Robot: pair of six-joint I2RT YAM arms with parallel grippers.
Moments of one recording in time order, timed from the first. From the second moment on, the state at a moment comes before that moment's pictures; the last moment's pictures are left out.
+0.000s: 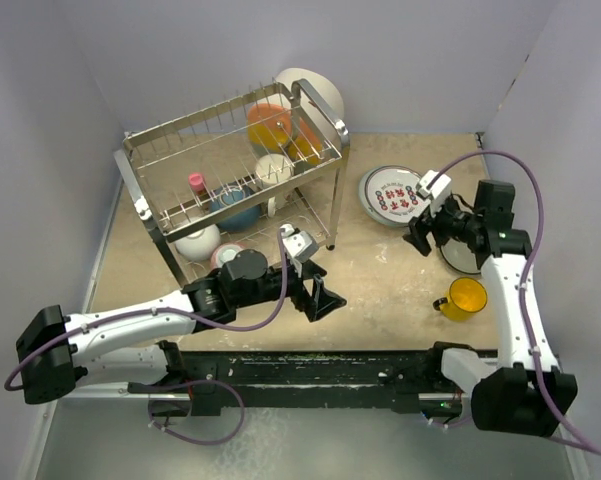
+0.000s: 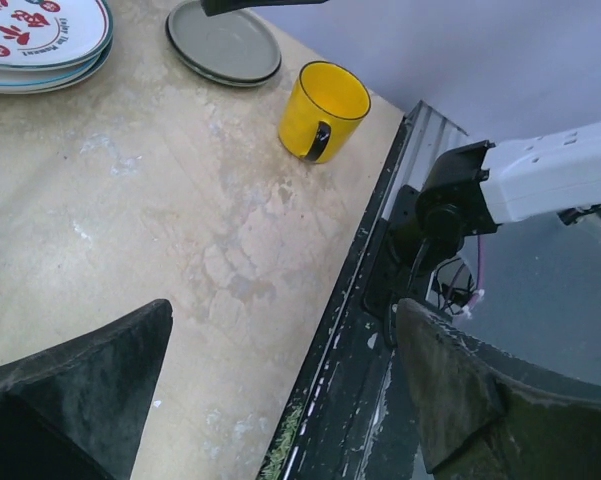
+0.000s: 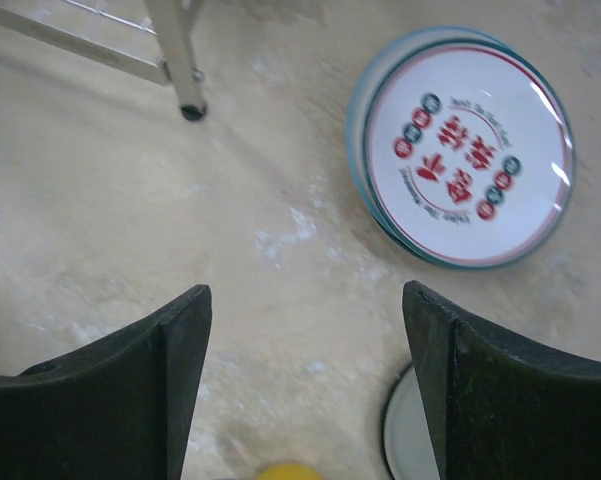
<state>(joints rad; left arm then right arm) -1.09 1.11 0.72 0.19 0.15 -0.36 -0.12 1.08 0.99 -0.66 -0.74 -0.68</state>
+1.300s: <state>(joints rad) -1.09 1.17 0.57 0.53 0.15 -0.48 -0.68 1.36 0.91 -0.95 -0.36 -1.29</state>
